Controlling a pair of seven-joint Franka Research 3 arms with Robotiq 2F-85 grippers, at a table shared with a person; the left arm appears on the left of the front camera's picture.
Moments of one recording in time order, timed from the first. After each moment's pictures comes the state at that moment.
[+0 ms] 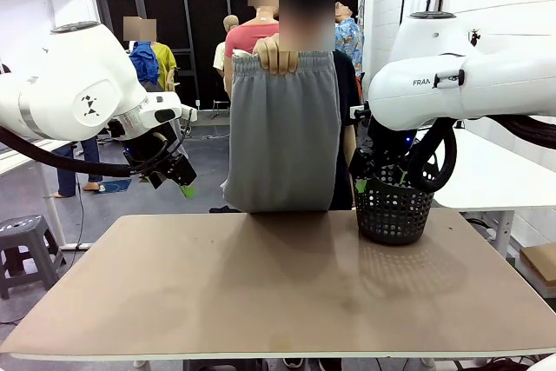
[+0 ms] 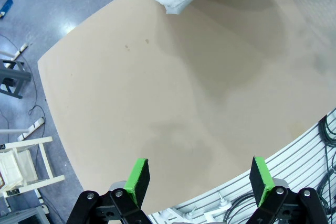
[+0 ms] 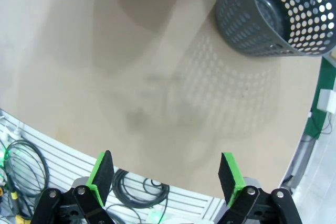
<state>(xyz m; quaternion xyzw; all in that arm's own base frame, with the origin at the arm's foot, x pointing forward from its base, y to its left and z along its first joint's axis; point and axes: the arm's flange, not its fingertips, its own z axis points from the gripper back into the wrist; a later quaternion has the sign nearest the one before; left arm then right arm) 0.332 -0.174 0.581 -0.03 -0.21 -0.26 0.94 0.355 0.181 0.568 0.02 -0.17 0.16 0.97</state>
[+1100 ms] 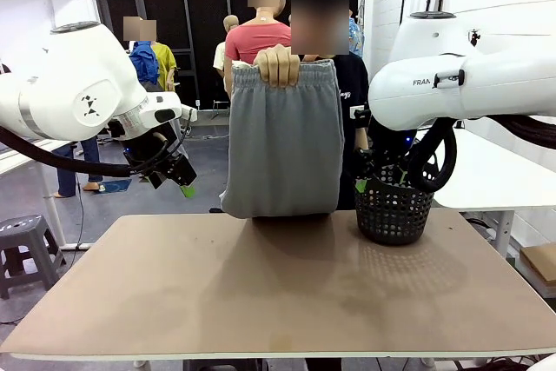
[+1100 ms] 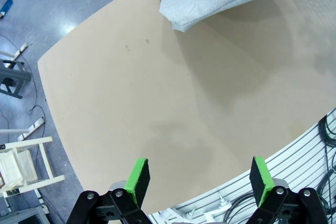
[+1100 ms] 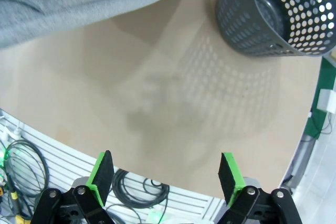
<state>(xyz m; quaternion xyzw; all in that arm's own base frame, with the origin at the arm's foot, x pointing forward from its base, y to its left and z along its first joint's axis) 0.332 -0.174 0.581 -0.03 -0.21 -0.26 0.94 0.355 0.181 0.568 0.02 -0.17 0.16 0.97</state>
